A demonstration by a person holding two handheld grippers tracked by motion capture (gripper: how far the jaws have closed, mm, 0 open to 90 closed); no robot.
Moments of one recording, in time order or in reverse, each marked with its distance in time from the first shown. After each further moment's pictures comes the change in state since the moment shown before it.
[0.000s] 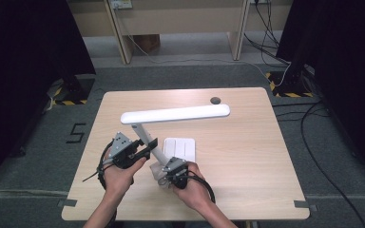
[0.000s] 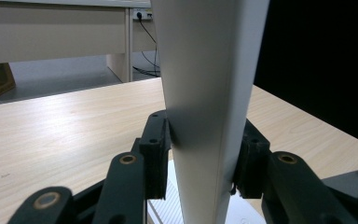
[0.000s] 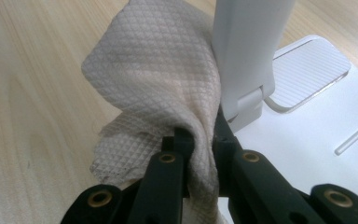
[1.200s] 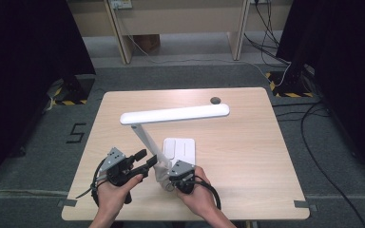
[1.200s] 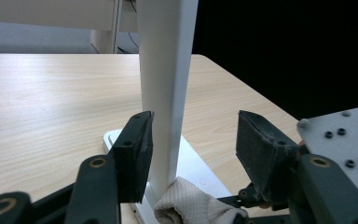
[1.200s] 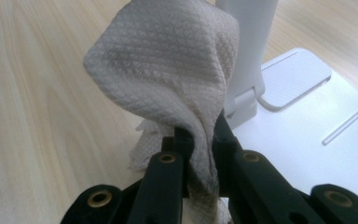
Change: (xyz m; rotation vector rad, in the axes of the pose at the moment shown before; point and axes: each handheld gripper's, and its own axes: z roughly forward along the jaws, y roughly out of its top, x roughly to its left) left arm -0.013 -0.023 -0.030 0.040 -0.054 -0.142; right arm 0.005 -0.011 -0.025 -0.094 0.029 0.038
